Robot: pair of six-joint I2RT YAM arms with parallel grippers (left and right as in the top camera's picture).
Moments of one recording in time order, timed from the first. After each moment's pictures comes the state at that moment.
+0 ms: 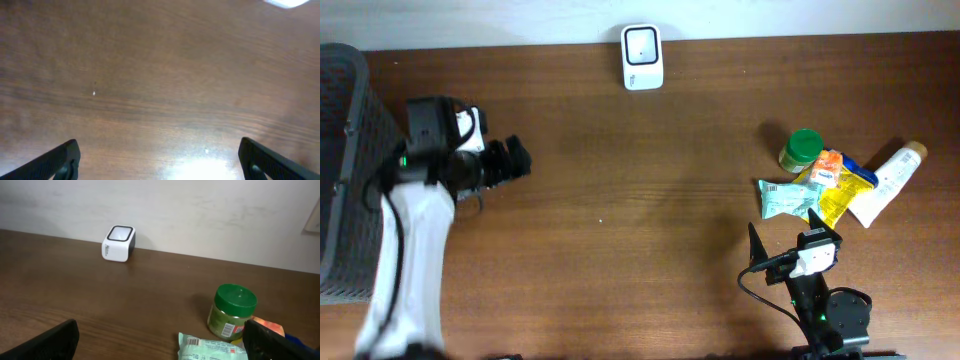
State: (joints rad) left arm 0.13 1.46 1.26 -0.86 0.21 -0.18; right arm 0.07 0.01 0.01 -0.07 -0.12 -0.07
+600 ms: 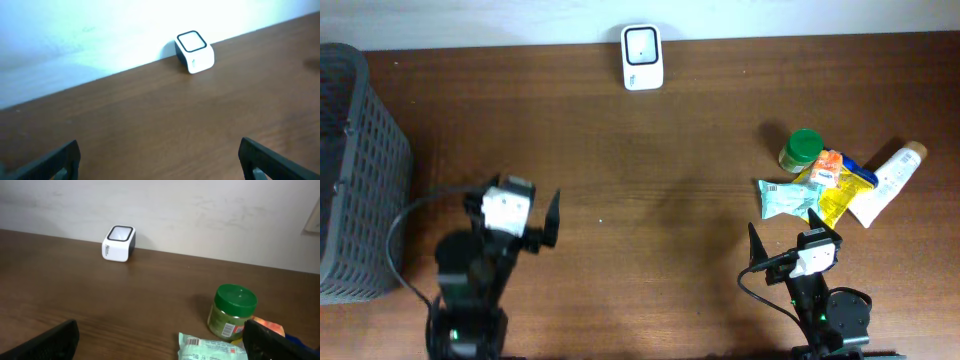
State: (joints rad) left arm -0.04 0.65 0.44 -0.04 0.18 0.24; right arm 0.07 0.01 0.01 -0.07 -0.12 -0.07
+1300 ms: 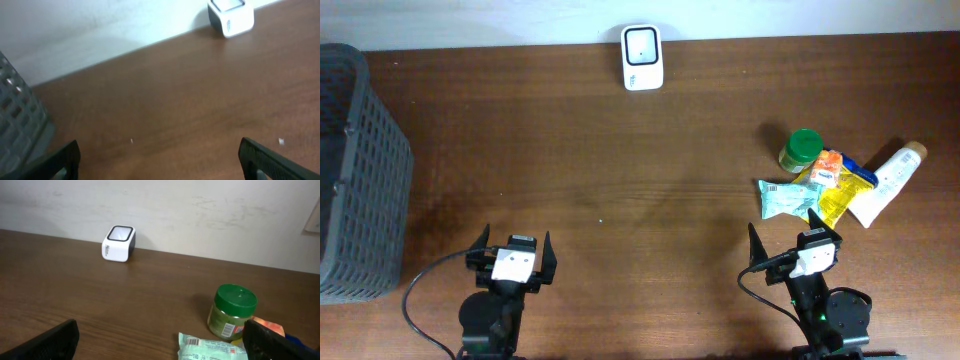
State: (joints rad) left arm -0.04 0.17 0.02 -0.08 -0.01 0.30; right arm 0.07 0.01 0.01 -0.07 -0.12 -0.07
